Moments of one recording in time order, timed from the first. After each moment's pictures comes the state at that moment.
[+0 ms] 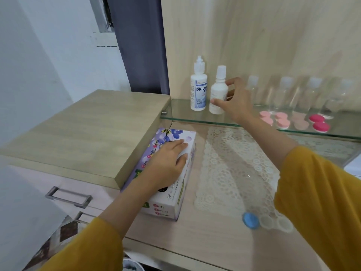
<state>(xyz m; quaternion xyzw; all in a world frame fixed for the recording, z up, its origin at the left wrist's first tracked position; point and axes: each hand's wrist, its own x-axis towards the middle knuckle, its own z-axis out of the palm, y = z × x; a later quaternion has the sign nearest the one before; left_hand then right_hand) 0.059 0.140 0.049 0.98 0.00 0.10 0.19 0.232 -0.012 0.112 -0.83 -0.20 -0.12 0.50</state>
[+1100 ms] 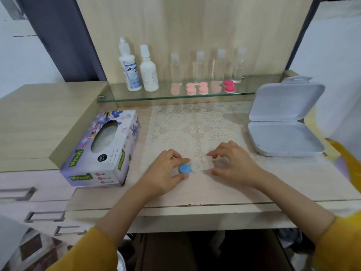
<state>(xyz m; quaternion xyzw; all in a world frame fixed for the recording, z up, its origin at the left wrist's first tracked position) 0.015 0.015 0.005 0.95 -0.18 0.05 0.25 0.046 -0.199 0.021 -0.94 -0.24 -0.02 0.25</state>
